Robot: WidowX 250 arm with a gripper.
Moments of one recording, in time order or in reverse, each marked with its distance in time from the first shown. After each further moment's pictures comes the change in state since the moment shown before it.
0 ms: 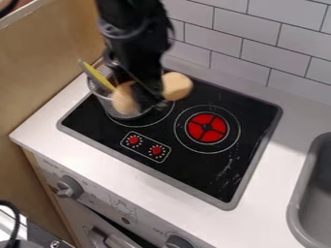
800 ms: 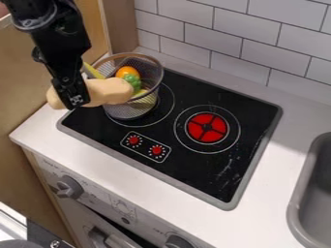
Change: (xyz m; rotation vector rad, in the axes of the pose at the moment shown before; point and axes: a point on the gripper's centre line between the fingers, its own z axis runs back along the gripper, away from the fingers) arm -0.054 0.054 -0.008 -0.091 0.046 -0.150
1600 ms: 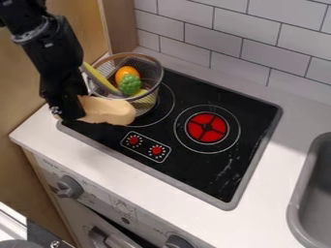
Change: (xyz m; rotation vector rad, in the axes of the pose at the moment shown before) arm -0.010 0.005 -0.036 -0.215 -0.087 -0.343
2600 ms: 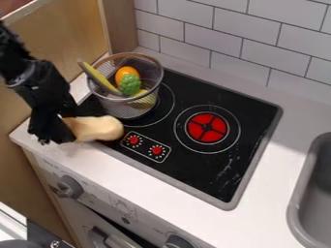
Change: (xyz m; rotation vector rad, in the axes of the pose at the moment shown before) arm -0.039 0.011 -0.047 0.083 -0.066 -0.145
